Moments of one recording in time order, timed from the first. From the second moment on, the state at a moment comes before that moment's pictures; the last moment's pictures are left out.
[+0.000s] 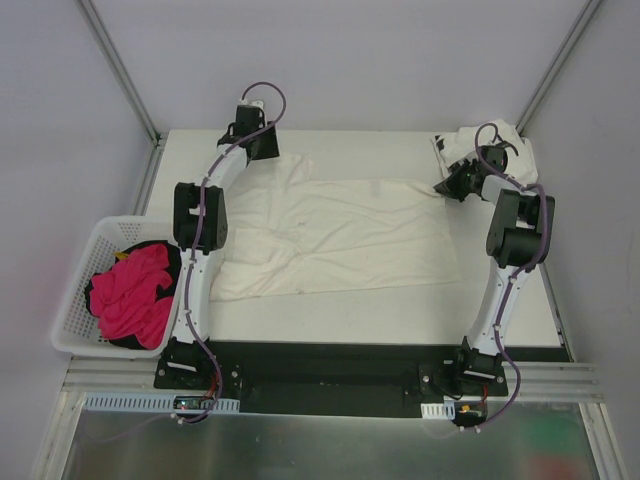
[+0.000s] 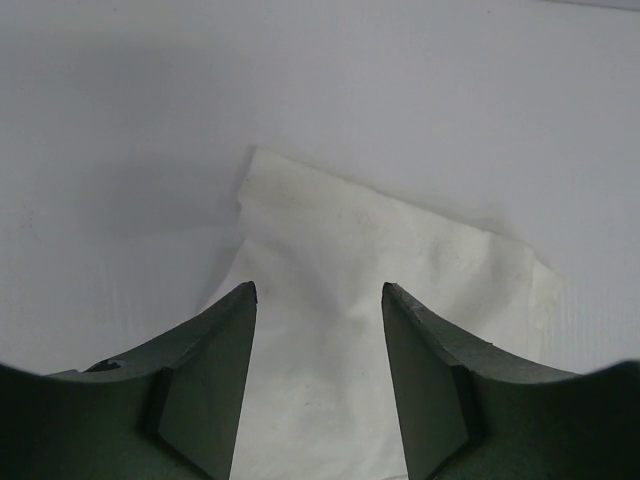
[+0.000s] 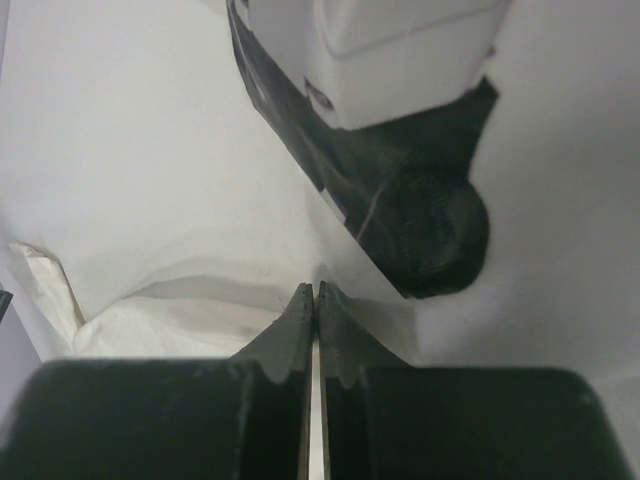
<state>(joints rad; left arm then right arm) -0.16 2.50 2.20 -0.38 0.07 -0.28 -0.16 2.26 1.60 -0.20 -0.40 0.66</state>
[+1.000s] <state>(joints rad) -0.13 2.57 2.32 -0.47 0.07 -0.32 -0.17 2.23 1.56 -0.18 -0.41 0.68</state>
